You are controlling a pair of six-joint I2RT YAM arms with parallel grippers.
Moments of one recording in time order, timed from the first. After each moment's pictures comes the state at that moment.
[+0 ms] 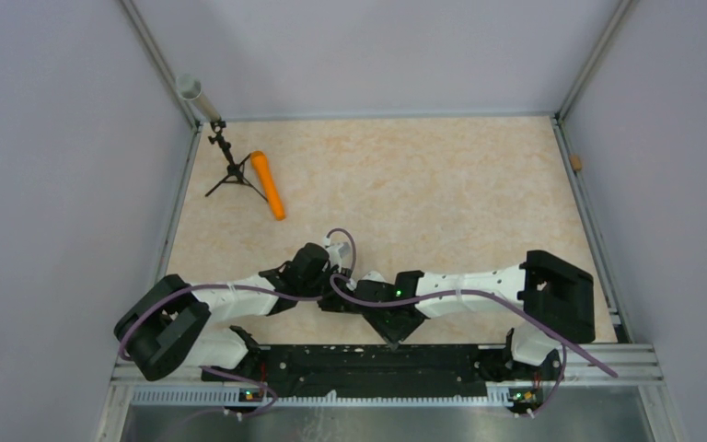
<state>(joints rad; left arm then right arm) -0.77 1.30 0.38 0.12 0.45 -0.73 1.32 1.61 0.97 -0.78 0.12 0.57</state>
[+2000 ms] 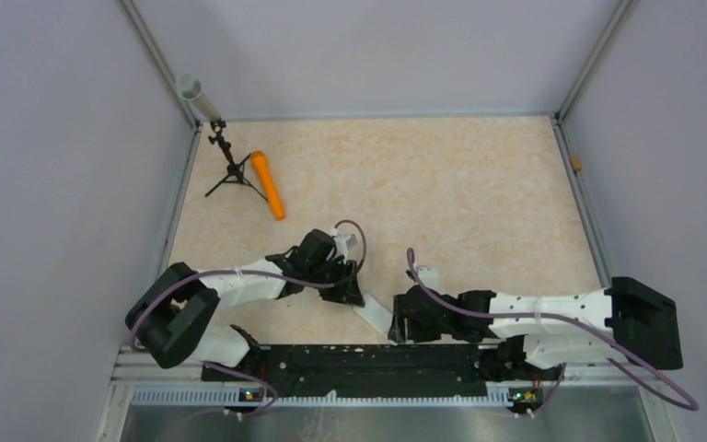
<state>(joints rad) -0.72 1.39 0.53 -0.06 0.46 -0.58 1.30 1.11 0.50 -0.37 0.18 1.13</state>
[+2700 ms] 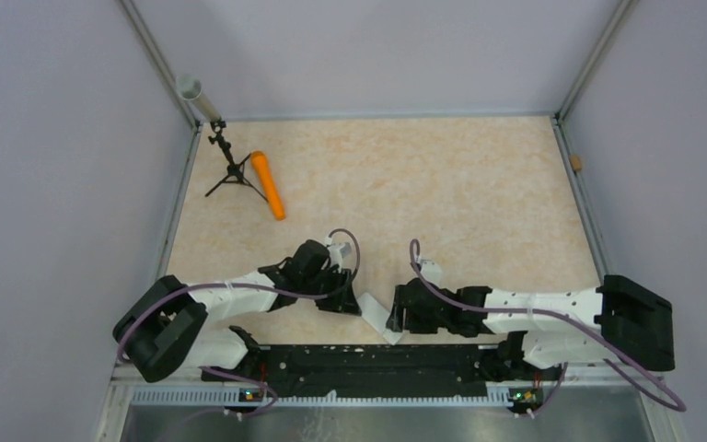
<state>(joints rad) -0.75 1.30 0.42 0.00 0.47 -0.65 1.25 1.19 0.50 -0.30 0.20 1.18</state>
